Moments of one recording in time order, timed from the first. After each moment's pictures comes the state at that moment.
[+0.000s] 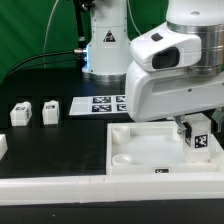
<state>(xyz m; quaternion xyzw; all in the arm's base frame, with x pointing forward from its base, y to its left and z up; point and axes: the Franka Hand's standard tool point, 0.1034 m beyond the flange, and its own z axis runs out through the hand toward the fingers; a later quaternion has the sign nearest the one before) 0.616 0.115 0.071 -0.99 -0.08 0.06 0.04</state>
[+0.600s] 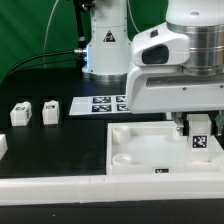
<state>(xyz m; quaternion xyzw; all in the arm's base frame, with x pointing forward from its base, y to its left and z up) 0.616 0.115 0.070 -0.99 0.10 0.06 0.03</state>
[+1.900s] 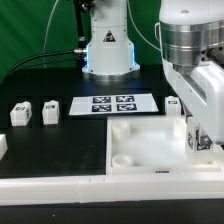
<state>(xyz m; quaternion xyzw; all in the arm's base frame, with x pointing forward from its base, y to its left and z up) 0.620 0.113 0.072 -0.75 0.66 0.07 0.00</state>
